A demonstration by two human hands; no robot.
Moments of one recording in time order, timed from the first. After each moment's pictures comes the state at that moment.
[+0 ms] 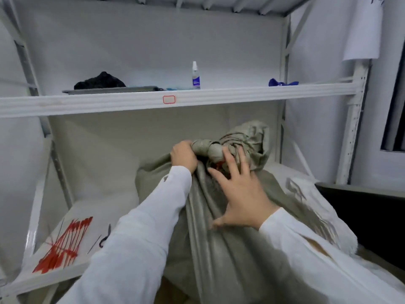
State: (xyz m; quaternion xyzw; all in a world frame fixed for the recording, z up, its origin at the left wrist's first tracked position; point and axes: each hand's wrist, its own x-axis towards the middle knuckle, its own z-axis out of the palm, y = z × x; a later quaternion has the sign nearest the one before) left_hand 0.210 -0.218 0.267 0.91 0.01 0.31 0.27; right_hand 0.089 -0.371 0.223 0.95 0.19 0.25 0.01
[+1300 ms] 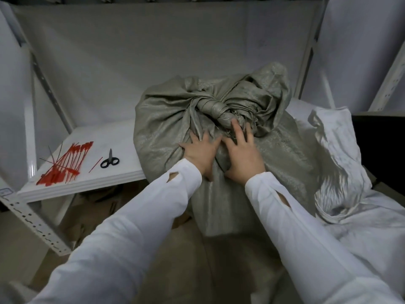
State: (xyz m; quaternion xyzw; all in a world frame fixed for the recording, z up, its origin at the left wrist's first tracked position) left_hand 0.165 -0.224 0.071 0.99 -0.08 0.02 -0.12; right_hand 0.153 -0.356 0.051 0.97 0.14 0.20 -0.08
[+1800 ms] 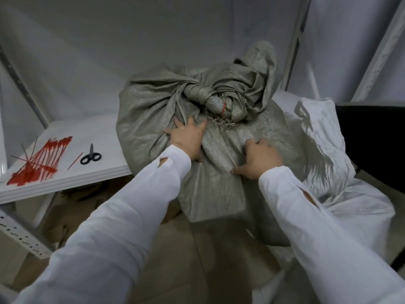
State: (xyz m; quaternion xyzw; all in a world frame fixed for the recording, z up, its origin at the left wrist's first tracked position) left_hand 0.188 -0.228 0.074 0.99 -0.06 0.06 -0.09; right_hand 0.136 -0.406 0.053 1.00 -0.05 0.02 -0.07
